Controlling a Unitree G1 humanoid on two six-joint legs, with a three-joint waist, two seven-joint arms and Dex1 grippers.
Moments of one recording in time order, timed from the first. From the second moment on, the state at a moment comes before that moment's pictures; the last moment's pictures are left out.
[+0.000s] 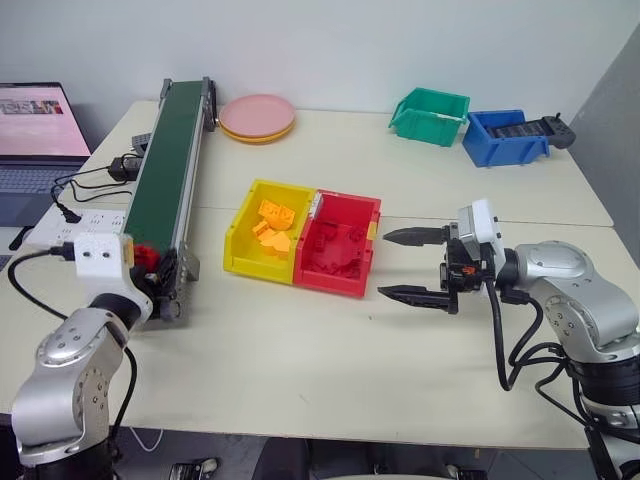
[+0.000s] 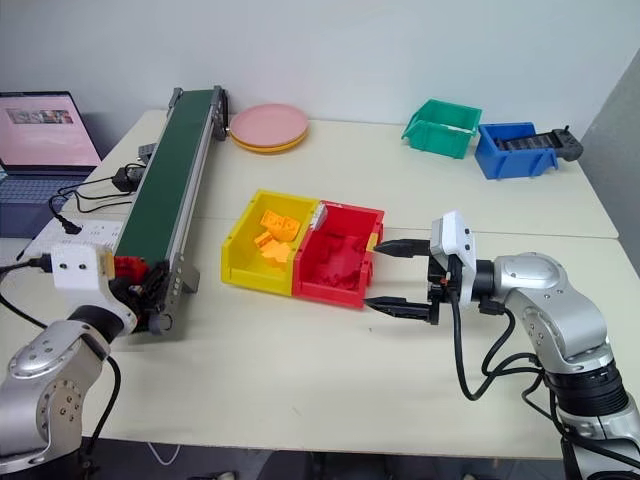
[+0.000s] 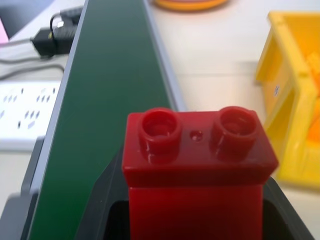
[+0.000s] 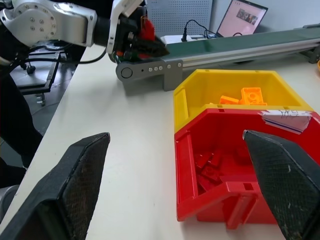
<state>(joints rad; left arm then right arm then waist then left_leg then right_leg) -0.08 0.56 0.46 -0.46 -0.39 0.74 -0.26 -0.43 -0.67 0.05 -0.32 0.57 0.51 1.09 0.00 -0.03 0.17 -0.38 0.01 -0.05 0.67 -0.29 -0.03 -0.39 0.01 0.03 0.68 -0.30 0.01</state>
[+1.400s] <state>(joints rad) -0.62 0.45 -0.14 -0.16 -0.23 0.61 -0.53 -0.21 -0.78 -0.14 -0.55 0.65 0.59 0.91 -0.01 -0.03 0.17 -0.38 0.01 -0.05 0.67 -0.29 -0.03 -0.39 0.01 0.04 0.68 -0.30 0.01</state>
